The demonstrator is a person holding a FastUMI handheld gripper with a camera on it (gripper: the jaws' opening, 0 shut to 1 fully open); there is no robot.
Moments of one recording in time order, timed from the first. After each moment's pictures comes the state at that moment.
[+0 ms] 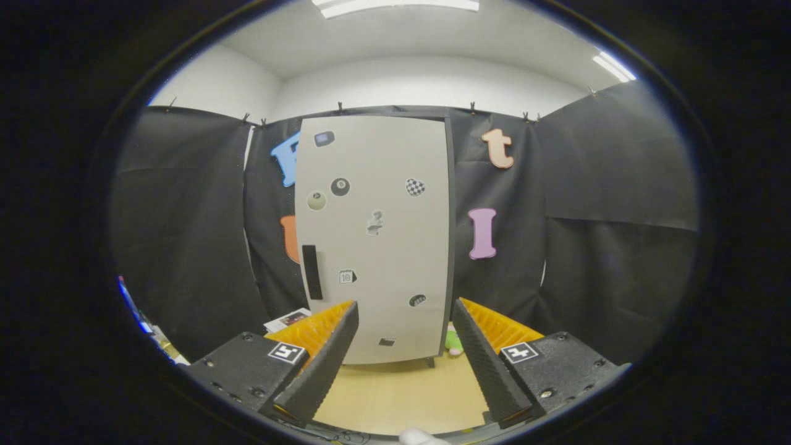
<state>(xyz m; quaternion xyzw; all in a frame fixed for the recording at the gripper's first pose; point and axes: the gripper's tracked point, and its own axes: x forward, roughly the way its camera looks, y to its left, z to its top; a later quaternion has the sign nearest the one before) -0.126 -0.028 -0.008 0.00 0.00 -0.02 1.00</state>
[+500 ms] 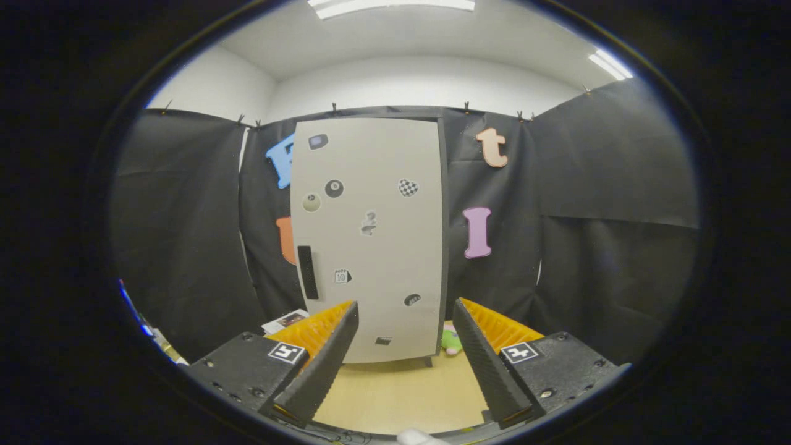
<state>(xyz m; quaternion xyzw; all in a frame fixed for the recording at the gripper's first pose) -0.128 -0.037 -0.006 0.01 0.00 -0.03 1.00</state>
